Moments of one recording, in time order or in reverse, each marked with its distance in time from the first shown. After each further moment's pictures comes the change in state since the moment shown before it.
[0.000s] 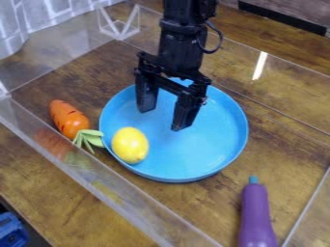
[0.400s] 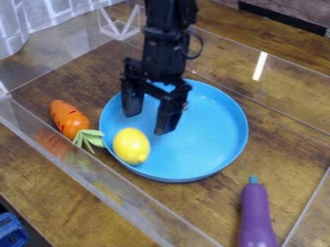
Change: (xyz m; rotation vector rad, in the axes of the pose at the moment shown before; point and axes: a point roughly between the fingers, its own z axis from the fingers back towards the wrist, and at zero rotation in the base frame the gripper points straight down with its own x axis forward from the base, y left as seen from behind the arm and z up) arm -0.008 0.014 -0.015 0.006 0.012 -0.071
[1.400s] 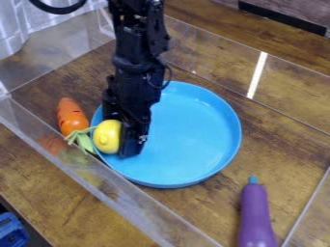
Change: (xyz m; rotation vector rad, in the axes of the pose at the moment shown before) arm -0.026 0.014 -0.025 0.093 -0.074 -0.258
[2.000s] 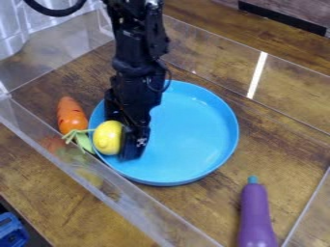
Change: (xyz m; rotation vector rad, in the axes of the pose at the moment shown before) arm 0.022 -0.002 -0.002 0.062 -0.092 -0.105
